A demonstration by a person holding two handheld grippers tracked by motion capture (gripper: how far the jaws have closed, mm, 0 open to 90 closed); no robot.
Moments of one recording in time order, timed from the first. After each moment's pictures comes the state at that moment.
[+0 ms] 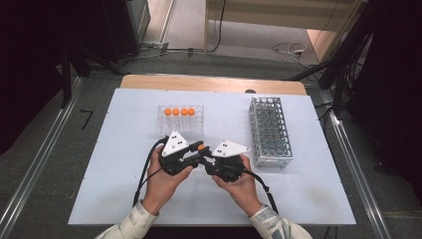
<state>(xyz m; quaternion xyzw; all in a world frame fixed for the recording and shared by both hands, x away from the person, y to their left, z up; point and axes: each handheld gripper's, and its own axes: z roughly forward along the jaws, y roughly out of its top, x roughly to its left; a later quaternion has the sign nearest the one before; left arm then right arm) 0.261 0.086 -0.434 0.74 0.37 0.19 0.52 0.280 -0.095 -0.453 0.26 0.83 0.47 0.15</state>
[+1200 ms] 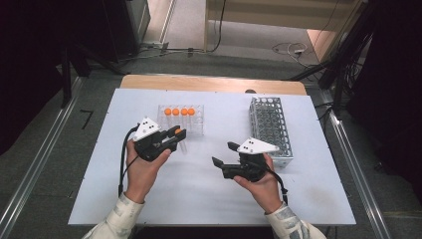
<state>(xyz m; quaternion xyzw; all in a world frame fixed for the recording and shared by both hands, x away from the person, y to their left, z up) 0.277 0.144 -0.418 0.69 0.44 0.21 0.54 0.281 -0.150 -0.439 0.30 0.81 0.48 0.14</state>
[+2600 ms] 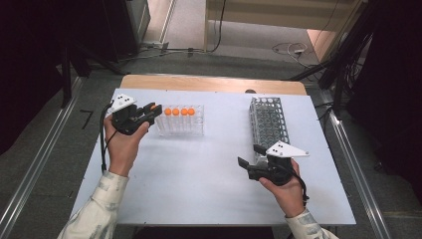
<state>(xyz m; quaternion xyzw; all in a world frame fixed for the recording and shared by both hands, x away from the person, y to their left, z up) 0.320 0.197 -0.389 0.65 0.50 0.26 0.51 0.277 -0.213 -0.441 0.35 0.79 0.48 0.16</state>
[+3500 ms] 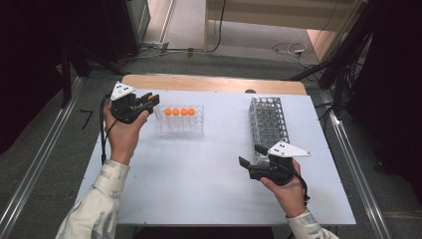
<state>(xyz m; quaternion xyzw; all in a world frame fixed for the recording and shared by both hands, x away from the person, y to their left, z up) 0.340 0.199 -0.378 0.64 0.51 0.28 0.50 0.277 -0.215 -0.440 0.36 0.79 0.48 0.16</state>
